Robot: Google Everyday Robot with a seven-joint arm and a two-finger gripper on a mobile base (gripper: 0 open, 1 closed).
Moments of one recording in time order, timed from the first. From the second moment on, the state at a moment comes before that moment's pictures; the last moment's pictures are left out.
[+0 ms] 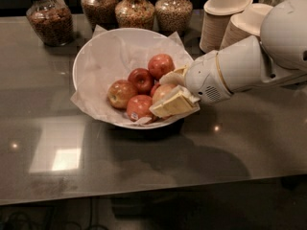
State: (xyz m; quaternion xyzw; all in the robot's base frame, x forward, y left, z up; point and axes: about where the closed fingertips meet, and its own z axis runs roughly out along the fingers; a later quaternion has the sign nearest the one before) arm 0.477 -0.030 0.902 -0.57 0.70 0.23 0.36
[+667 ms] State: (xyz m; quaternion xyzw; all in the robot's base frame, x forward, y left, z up) arm 0.477 -0.030 0.902 -0.57 0.70 0.23 0.36
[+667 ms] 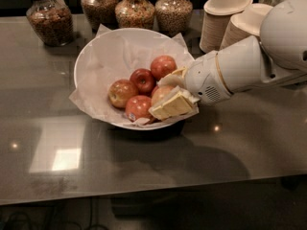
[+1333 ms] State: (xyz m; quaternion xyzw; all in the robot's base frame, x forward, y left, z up) arm 0.481 -0.022 0.914 -0.58 0.69 0.24 0.37
